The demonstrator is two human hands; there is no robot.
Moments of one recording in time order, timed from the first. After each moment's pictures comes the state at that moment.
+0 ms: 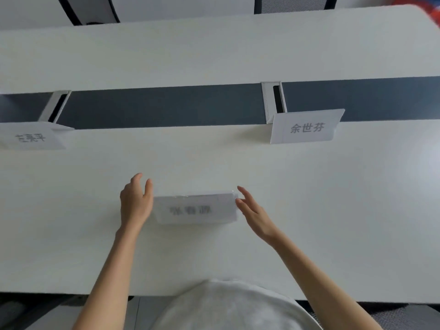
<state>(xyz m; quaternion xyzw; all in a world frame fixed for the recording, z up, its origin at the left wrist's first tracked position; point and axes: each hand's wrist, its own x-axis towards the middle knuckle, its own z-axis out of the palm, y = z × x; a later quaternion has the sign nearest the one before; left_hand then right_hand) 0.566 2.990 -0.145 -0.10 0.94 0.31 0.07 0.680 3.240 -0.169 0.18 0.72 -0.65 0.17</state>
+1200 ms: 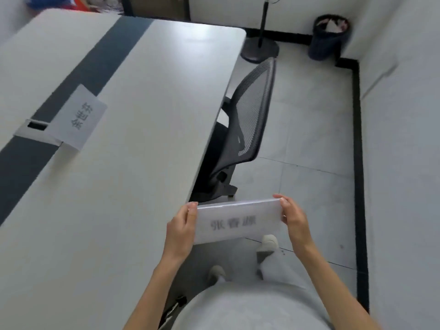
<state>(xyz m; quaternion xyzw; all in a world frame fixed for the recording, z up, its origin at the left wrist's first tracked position) 0.801 3.028 -0.125 0.49 0.69 0.30 0.44 1.031 3.032 -0.160 0.67 0.35 -0.51 -0.41</state>
